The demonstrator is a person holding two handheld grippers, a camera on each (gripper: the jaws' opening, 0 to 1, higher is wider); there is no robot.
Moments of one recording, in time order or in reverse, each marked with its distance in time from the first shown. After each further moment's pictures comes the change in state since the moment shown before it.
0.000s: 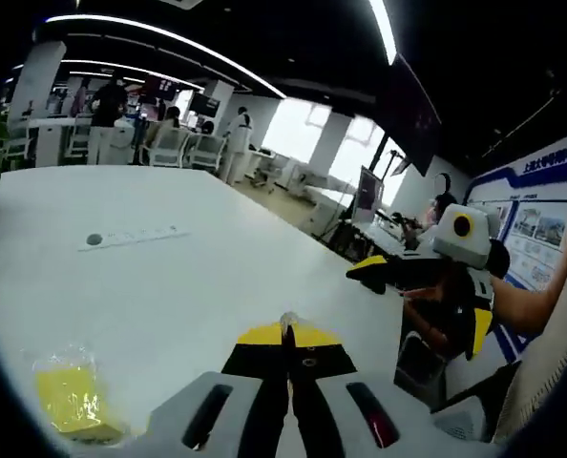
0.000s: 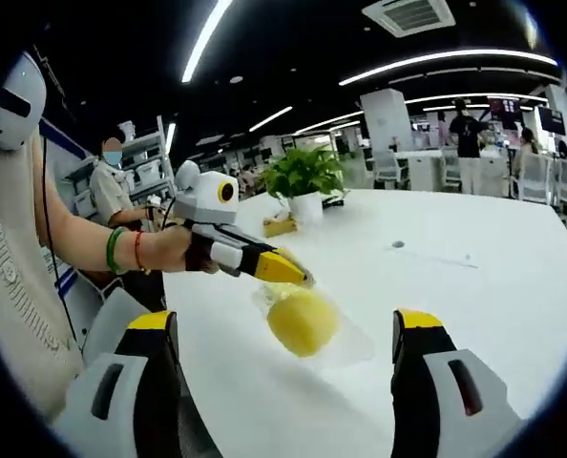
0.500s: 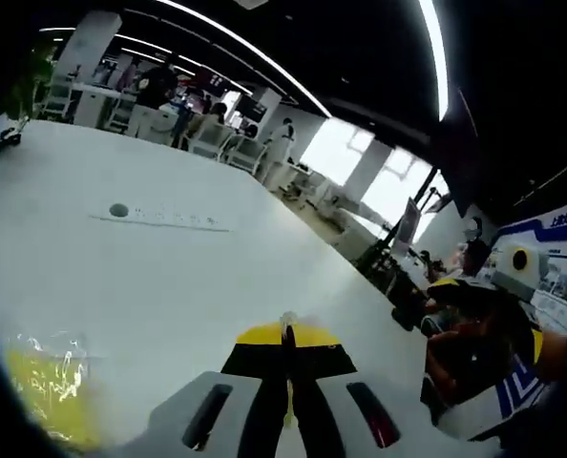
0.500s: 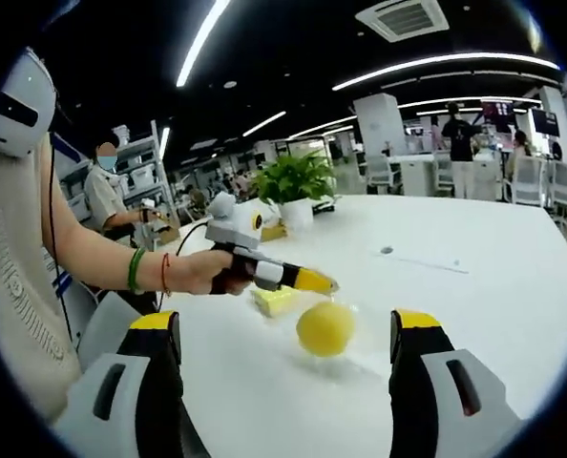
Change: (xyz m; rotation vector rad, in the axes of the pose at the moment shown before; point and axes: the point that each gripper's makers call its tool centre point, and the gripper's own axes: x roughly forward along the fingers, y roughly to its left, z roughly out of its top) left arm 0.033 0.071 0.001 -0.156 -0.087 0.114; right arm -0.007 -0.016 0.010 -0.017 -0.023 -0.032
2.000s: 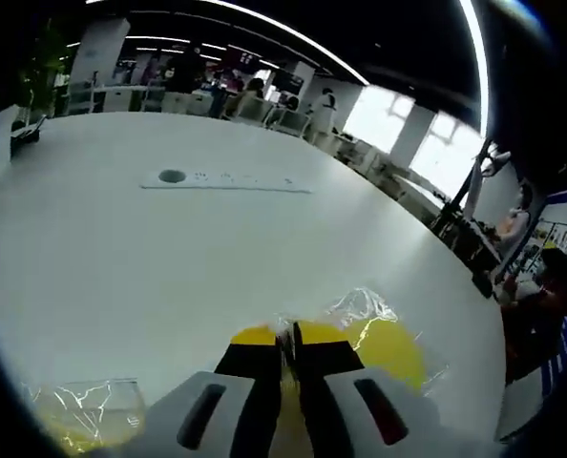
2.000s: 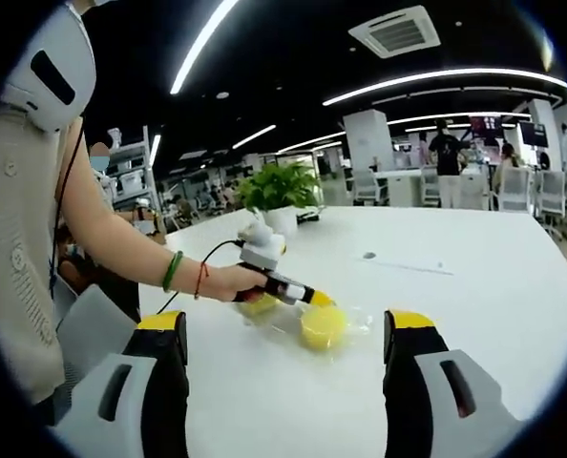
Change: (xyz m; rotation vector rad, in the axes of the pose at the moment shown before) left arm 0.044 0.115 -0.031 0.219 0.126 0.250; right arm 0.000 -0.017 -0.021 -0.021 -0.071 -0.062
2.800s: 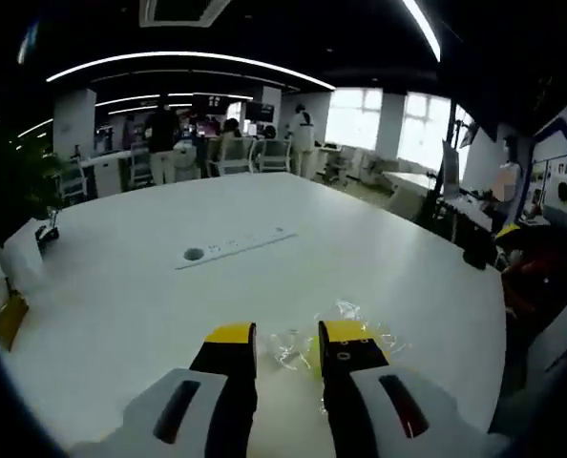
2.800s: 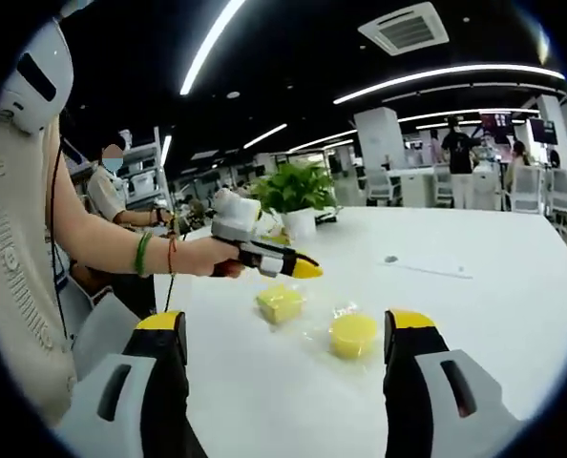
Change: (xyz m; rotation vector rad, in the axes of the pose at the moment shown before) left arm -0.122 -0.022 0.052 0.147 -0.108 0.005; right arm 0.008 0.044 0.018 0.006 -0.003 0.061
